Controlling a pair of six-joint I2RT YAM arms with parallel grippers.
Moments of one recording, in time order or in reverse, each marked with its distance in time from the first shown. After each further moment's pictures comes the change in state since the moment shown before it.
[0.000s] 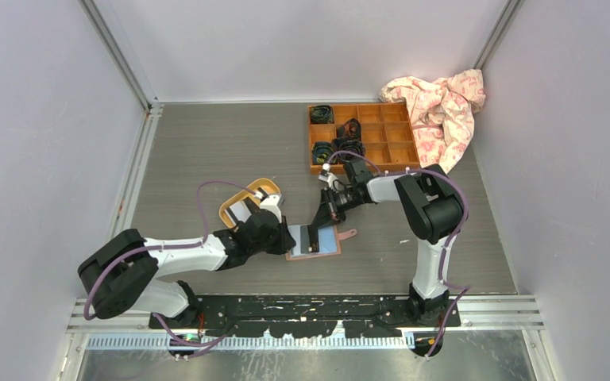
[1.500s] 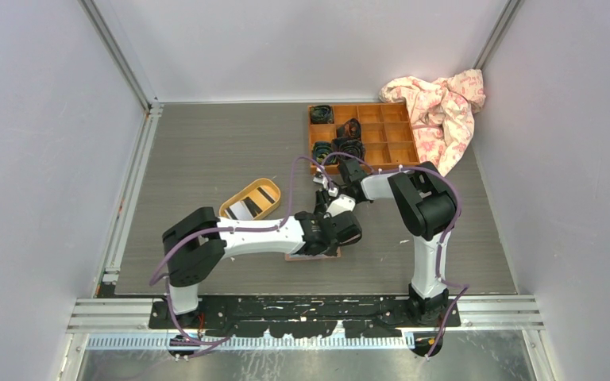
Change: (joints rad) left arm -0.295 0.504 0.797 -0.675 -0.297 0.082; right arm 0.033 0.061 0.069 -0.068 -0.016 -0.024
